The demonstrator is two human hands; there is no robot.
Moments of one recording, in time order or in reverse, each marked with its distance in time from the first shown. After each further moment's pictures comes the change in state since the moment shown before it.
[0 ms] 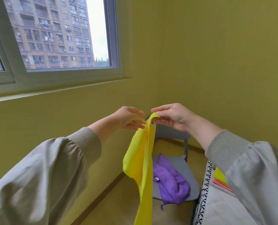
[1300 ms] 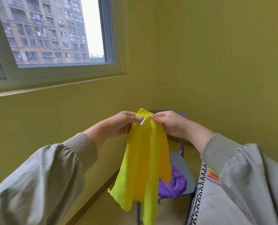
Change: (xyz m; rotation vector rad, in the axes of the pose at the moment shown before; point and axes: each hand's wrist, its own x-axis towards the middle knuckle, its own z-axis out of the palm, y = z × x) left_hand -0.003 -0.028 0.006 -0.354 -0.352 0.029; right_hand -0.002 0.036 -0.007 -0.117 -0.136 0.091
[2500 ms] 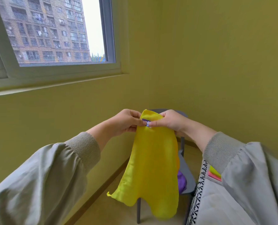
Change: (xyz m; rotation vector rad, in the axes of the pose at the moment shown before) left_hand 0.006 -0.001 0.005 0.223 0.125 0.050; right_hand -0.016 -0.010 0.005 -0.228 0.076 0.005
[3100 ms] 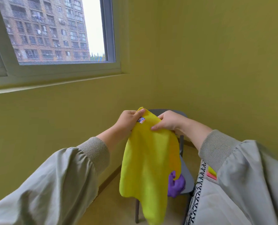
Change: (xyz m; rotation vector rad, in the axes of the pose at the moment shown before) left_hand 0.011 -0.010 0.021 -0.006 0.395 0.039; right_hand 0.016 0.002 -0.001 -0.244 0.067 0.146
